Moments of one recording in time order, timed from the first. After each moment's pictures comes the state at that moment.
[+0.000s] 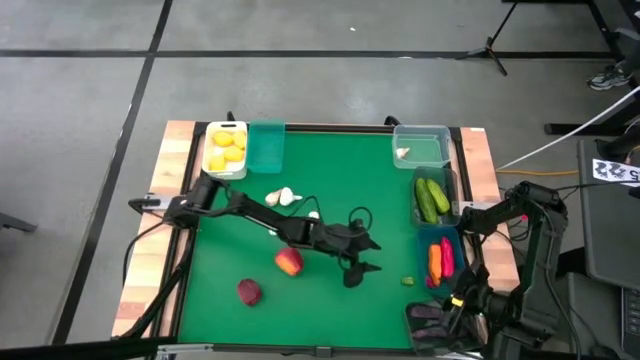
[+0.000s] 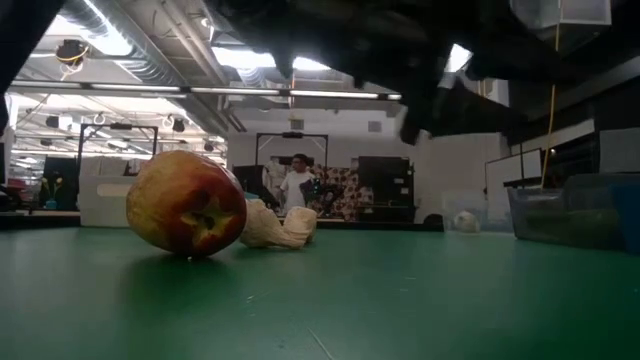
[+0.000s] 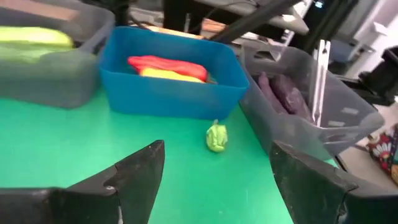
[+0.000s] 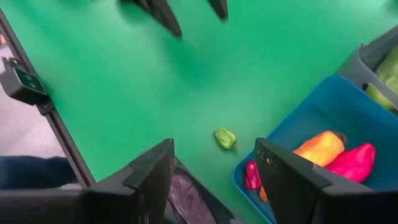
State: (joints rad) left arm -0.20 2.18 1.45 0.37 -0.06 -0.27; right arm 1.25 1.65 1.51 -1.55 0.61 1.98
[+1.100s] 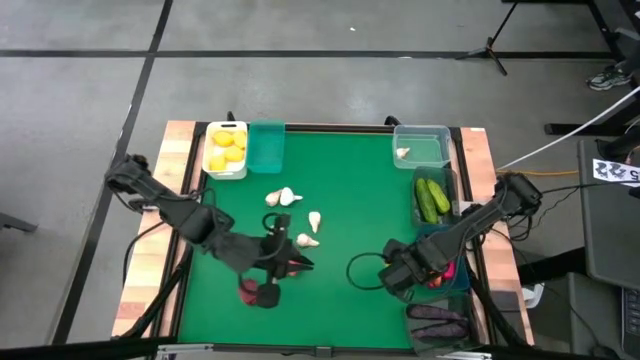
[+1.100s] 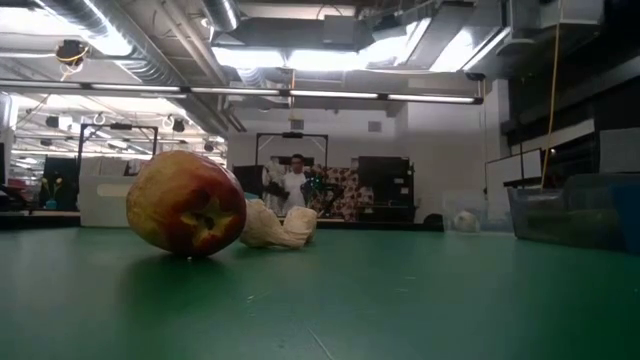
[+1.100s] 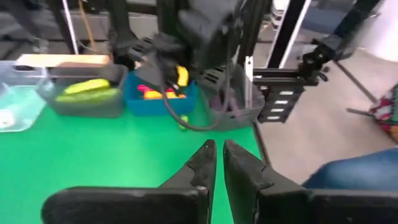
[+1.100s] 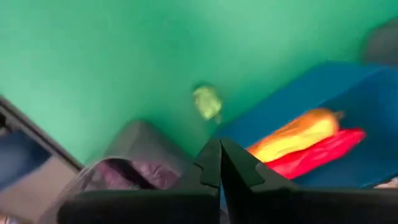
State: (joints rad) left arm -0.54 1.51 1.53 -0.50 -0.42 -0.29; right arm 0.58 1.68 1.46 -1.39 -0.10 1.13
